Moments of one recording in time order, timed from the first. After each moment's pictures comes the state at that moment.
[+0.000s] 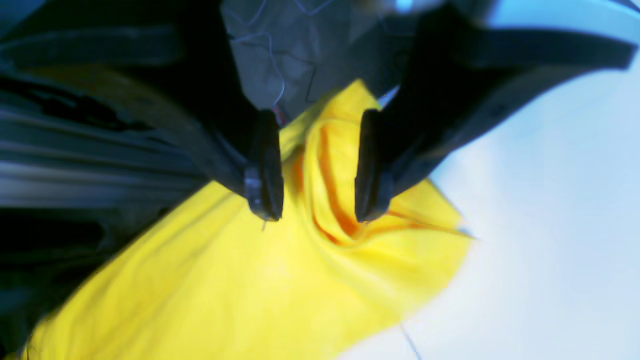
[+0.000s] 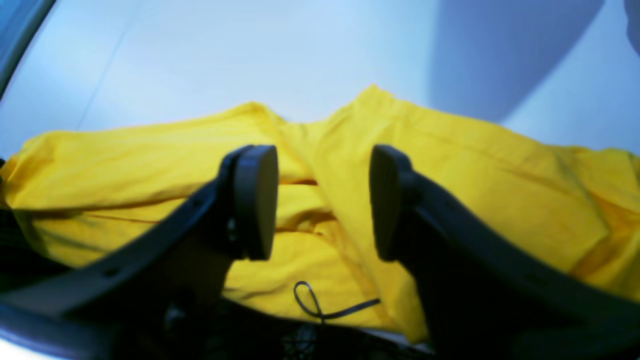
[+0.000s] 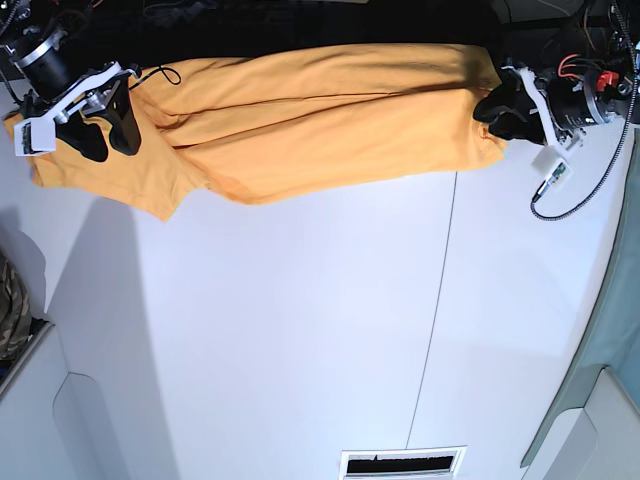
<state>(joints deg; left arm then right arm) 26.0 -33.0 -11.1 93.6 -47.2 -39.0 45.7 -34.2 11.3 23.3 111.2 33.4 29.9 -33.3</state>
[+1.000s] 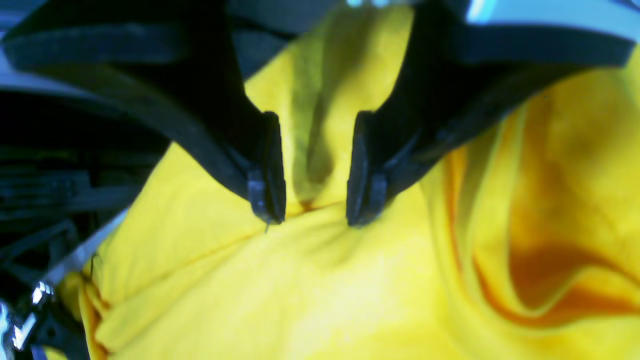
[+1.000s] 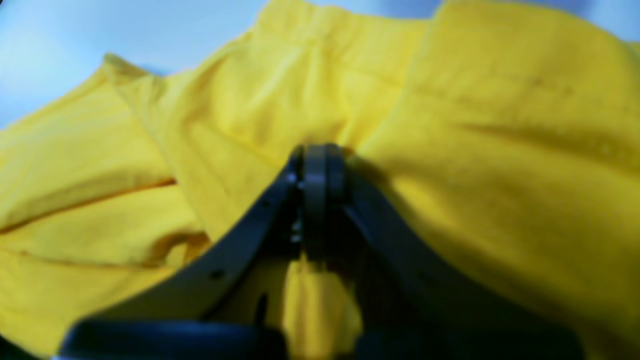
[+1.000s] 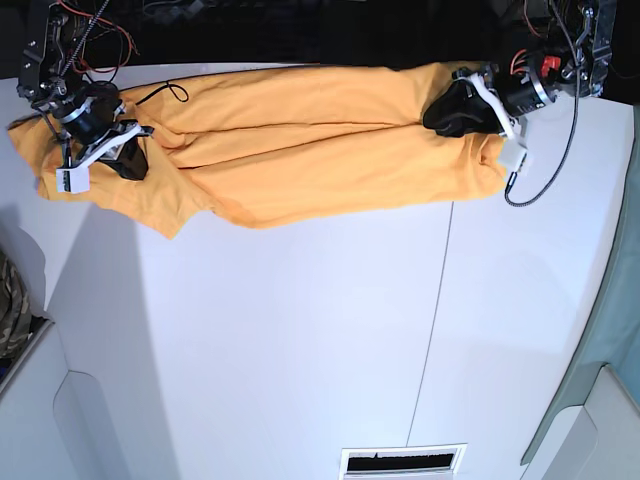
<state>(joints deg) 17.0 -20.8 -6.6 71.9 -39.6 -42.1 33.3 -11.1 11.8 17.5 71.8 24.7 30.8 -27.6</state>
